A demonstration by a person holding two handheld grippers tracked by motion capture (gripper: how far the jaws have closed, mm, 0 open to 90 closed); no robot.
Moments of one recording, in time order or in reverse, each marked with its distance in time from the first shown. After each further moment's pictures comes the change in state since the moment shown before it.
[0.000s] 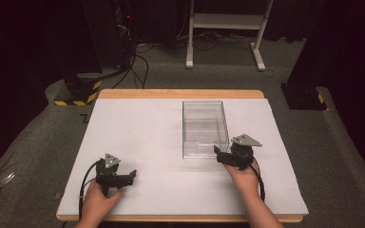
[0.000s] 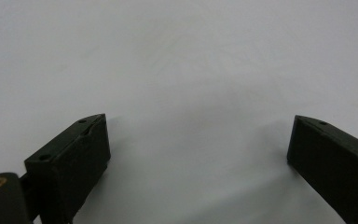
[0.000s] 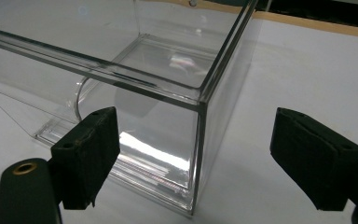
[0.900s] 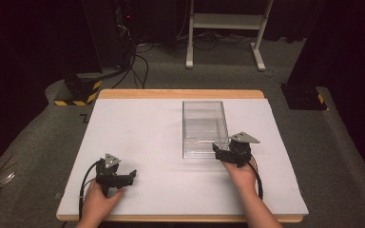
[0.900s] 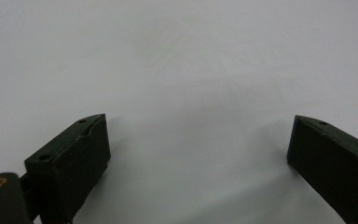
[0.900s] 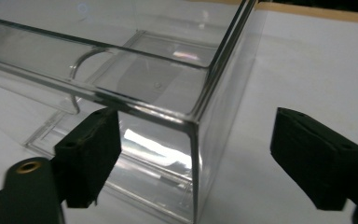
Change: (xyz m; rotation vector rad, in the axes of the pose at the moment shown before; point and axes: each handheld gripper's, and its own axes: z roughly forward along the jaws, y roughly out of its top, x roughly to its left) left arm 0.000 0.000 0.000 0.000 0.000 0.000; right arm -0.004 0.001 0.014 0.014 0.010 0.031
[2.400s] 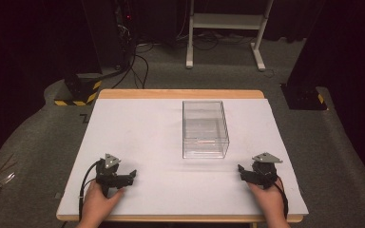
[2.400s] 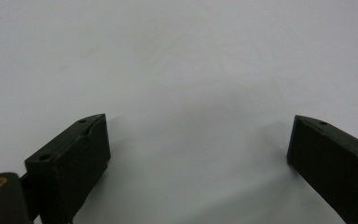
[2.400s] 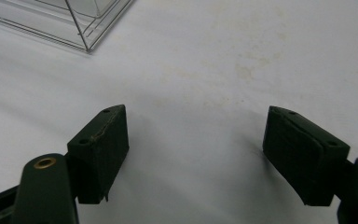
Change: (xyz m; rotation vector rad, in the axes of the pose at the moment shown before) left arm 0.000 0.000 0.000 -0.004 0.003 -0.001; right arm -0.047 -0.066 -0.051 0.182 -0.121 -0.045
